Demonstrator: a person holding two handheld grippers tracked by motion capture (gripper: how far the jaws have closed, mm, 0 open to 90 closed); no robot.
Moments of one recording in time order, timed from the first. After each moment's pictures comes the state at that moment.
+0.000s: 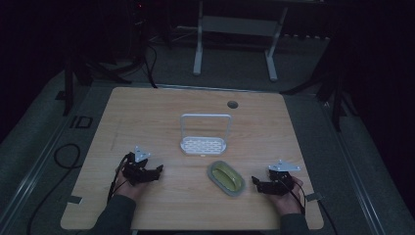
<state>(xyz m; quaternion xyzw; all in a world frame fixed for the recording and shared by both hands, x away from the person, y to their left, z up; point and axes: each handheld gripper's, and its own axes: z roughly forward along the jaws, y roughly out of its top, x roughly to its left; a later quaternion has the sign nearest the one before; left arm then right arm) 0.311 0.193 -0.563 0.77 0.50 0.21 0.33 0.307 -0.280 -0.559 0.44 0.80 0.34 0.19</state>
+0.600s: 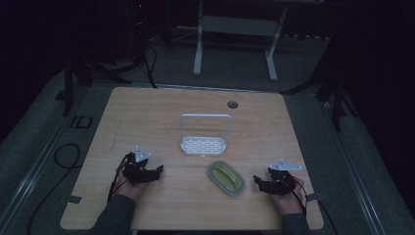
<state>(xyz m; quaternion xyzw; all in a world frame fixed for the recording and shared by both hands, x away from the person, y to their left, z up) 0.312 0.192 -0.563 0.78 0.49 0.21 0.33 0.304 -0.281 -0.551 0.46 0.80 0.34 0.19</state>
